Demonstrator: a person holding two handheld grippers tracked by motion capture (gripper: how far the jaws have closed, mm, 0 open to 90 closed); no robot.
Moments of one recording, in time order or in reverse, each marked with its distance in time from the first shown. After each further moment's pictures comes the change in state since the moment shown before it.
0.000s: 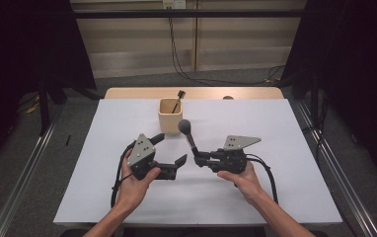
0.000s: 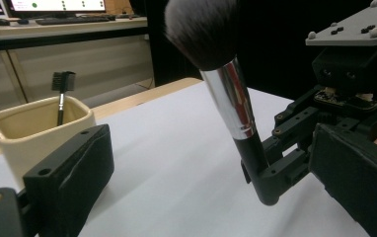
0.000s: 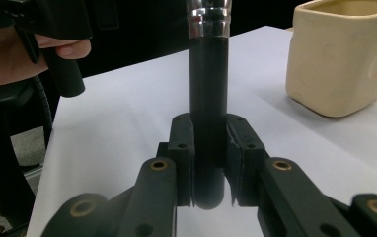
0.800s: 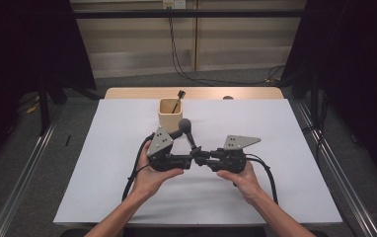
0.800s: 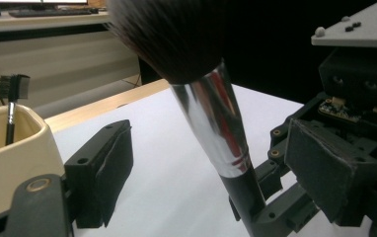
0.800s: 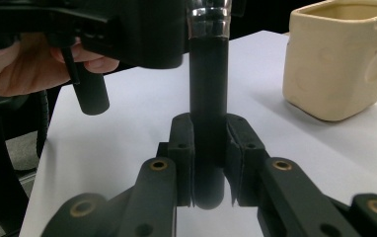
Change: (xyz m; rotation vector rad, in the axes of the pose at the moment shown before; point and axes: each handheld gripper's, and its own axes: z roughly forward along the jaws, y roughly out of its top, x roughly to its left) left arm -0.005 0.003 0.041 0.011 -0.056 -0.027; right arm -0.002 -0.002 0.002 -0.017 -0.007 -0.009
